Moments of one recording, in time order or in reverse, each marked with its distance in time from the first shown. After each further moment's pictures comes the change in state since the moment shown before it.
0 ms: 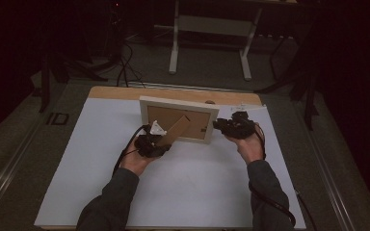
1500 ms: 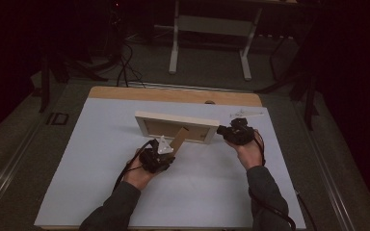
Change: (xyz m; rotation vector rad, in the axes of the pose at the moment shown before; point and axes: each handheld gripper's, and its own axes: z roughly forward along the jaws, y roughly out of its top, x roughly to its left) left arm -0.044 -0.020 0.003 0.008 0.037 0.129; right arm 0.000 -0.021 0.006 0.037 -0.056 0.019
